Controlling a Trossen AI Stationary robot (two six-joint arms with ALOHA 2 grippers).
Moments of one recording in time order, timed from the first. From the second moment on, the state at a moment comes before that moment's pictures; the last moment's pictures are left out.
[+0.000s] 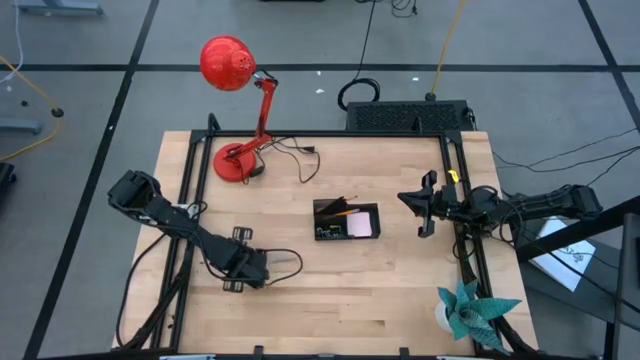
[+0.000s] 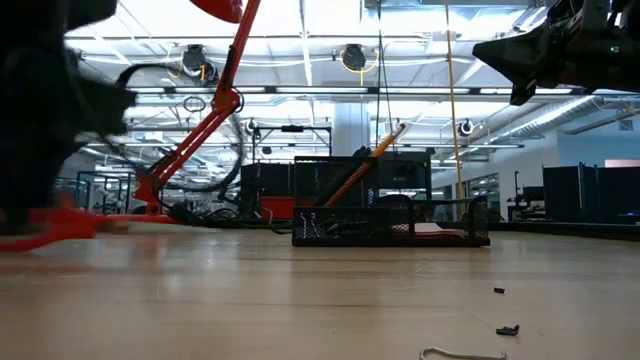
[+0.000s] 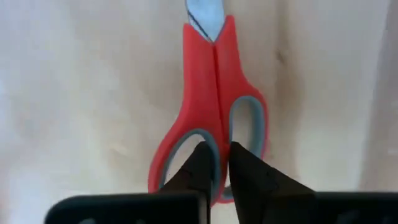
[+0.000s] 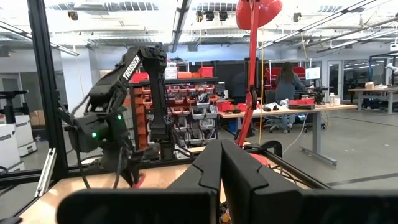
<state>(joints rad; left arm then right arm) -0.54 1.62 0.90 -0.95 -0.11 -0.42 0.06 0.45 0.02 0.69 0.23 0.01</state>
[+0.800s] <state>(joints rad) -0.34 1.95 1.69 -1.57 -0.74 0.24 0.06 0.45 0.02 0.69 0.24 -0.01</state>
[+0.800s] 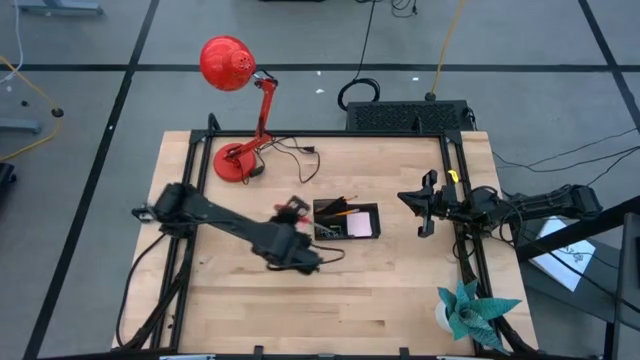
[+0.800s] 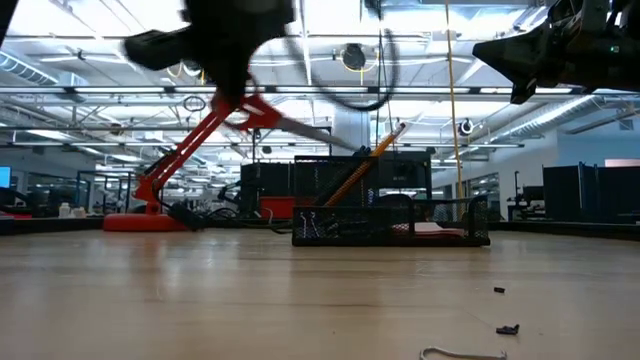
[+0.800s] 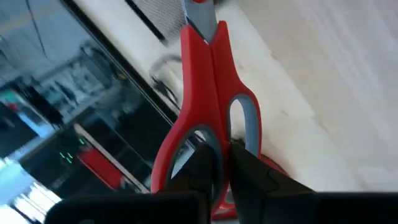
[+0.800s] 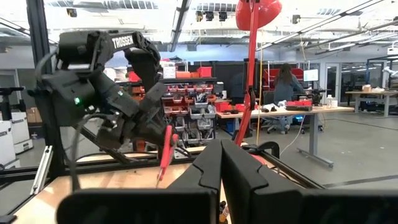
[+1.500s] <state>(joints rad) -0.20 2.01 1.99 -1.57 -1.05 0.79 0.06 0.45 0.02 0.64 0.24 0.01</state>
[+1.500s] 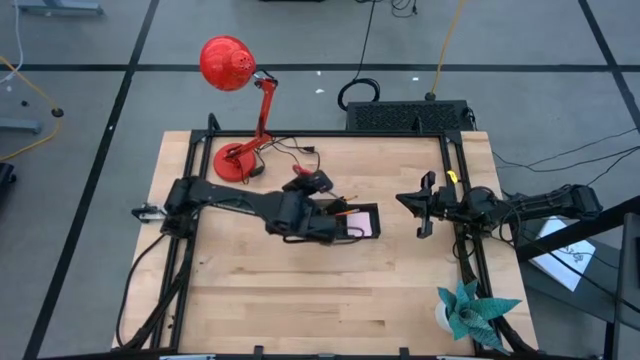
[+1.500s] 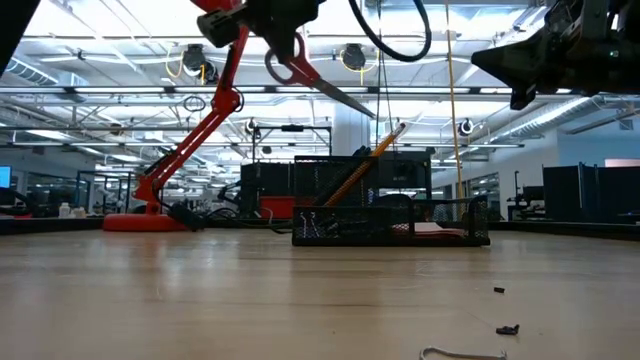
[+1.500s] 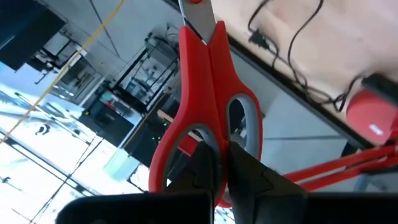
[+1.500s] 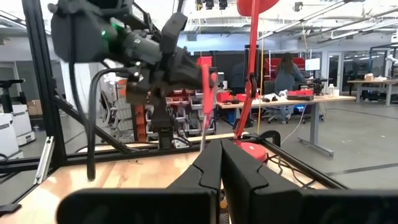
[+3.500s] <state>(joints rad) -0.57 1.95 1.63 -1.30 -0.05 -0.62 0.06 0.45 0.02 0.59 0.23 0.07</state>
